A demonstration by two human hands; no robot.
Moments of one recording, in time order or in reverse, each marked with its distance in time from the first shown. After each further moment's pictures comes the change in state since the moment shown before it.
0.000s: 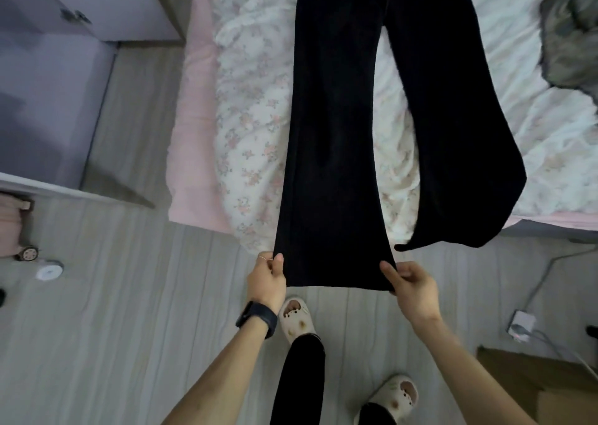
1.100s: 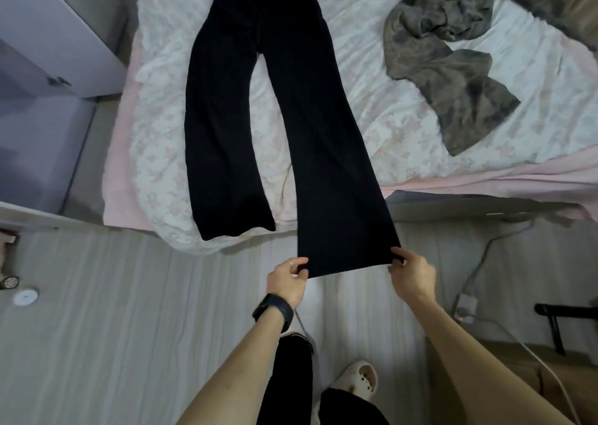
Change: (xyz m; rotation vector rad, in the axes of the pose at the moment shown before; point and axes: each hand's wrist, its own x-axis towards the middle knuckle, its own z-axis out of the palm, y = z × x) left_hand -0.204 0.102 0.209 -0.032 -0.213 0.063; right_hand 0.042 0.107 -0.256 -0.295 0.121 -0.110
